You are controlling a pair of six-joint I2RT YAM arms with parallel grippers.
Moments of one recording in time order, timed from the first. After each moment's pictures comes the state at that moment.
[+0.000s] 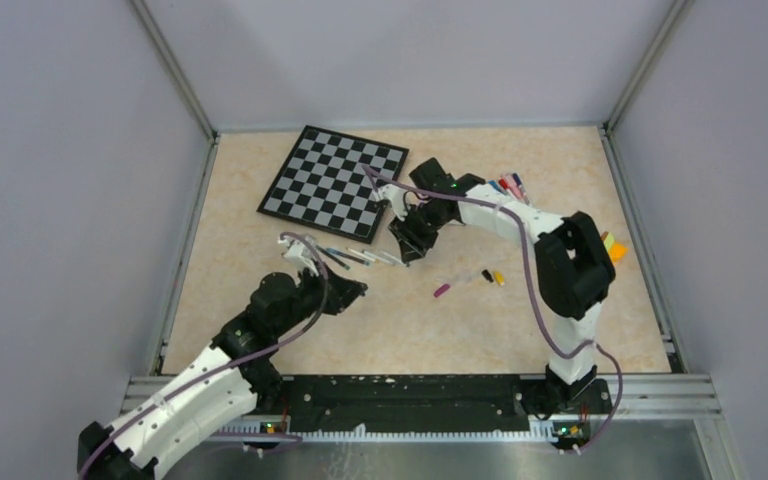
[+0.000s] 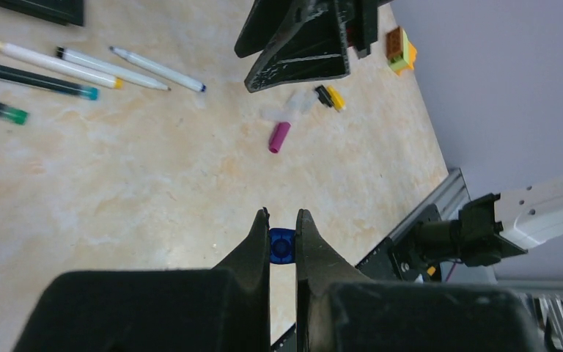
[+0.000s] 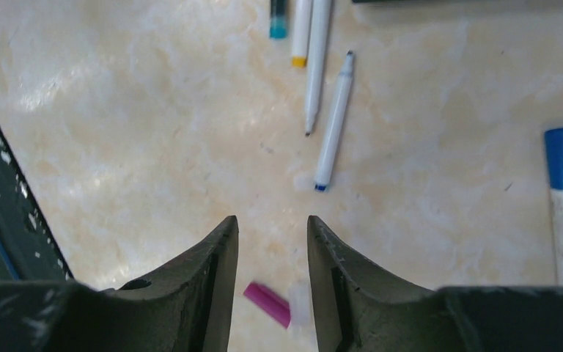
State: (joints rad) left arm -0.69 0.52 0.35 -0.09 0.06 -0.76; right arm 0.66 1.96 1.54 -0.70 -0.49 -0.36
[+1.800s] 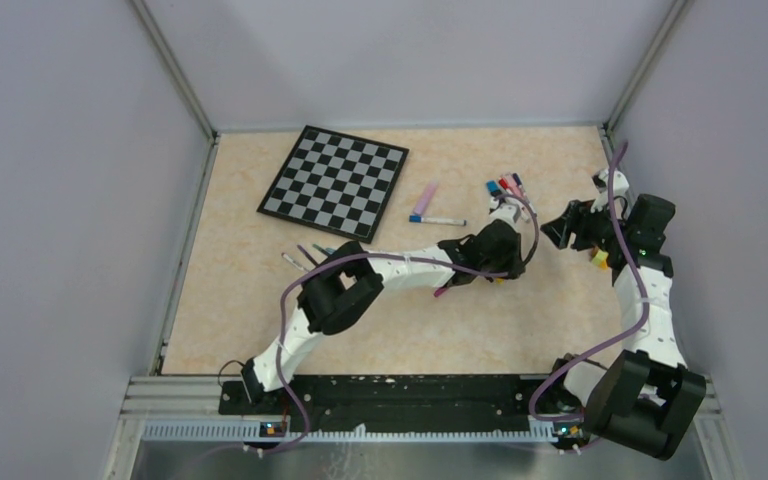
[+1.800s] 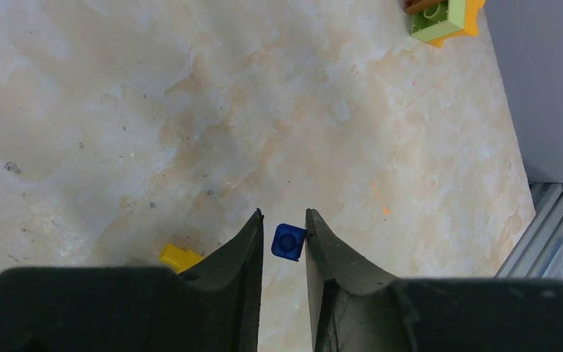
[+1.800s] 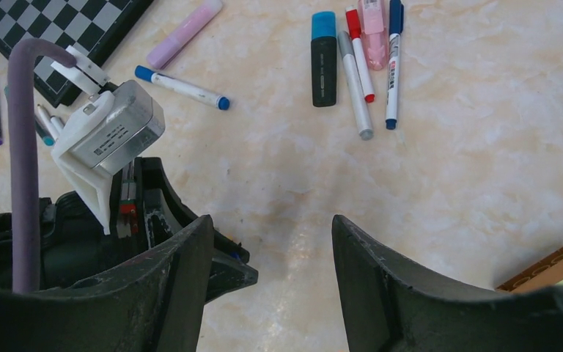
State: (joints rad) left arm -1.09 2.28 1.69 0.02 -0.07 -0.75; right arm -0.38 1.07 0.75 -0.28 -0.78 -0.15
